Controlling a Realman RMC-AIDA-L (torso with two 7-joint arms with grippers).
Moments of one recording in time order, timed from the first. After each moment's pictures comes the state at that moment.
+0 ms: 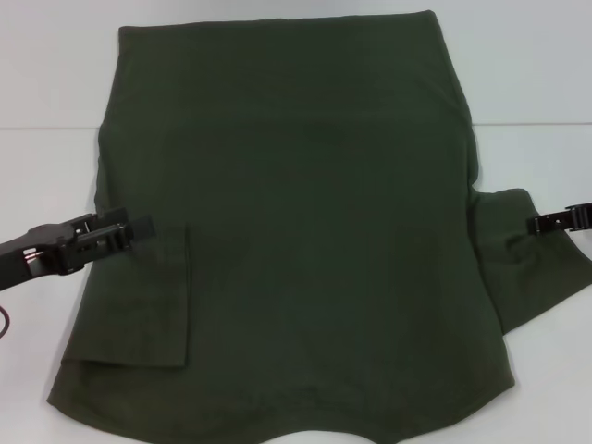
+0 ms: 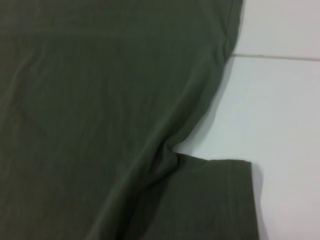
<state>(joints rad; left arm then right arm) -0.41 -2.08 0.38 0.78 1.98 1.69 -1.75 0.70 1.99 -0.78 -0.78 -2.60 -1.10 2.34</state>
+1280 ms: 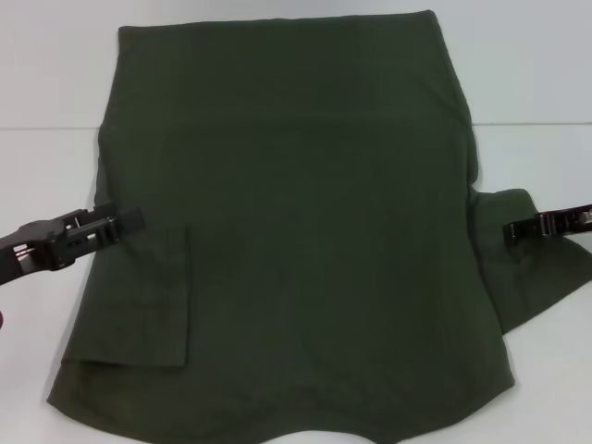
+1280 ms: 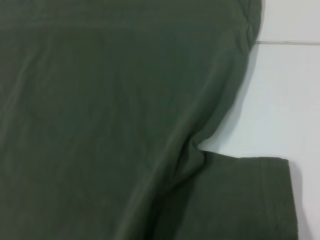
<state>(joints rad) -0.39 -2.08 0.37 0.77 1.96 1.69 -1.74 0.73 2.01 -0.81 -0.70 -2.59 -1.03 2.39</state>
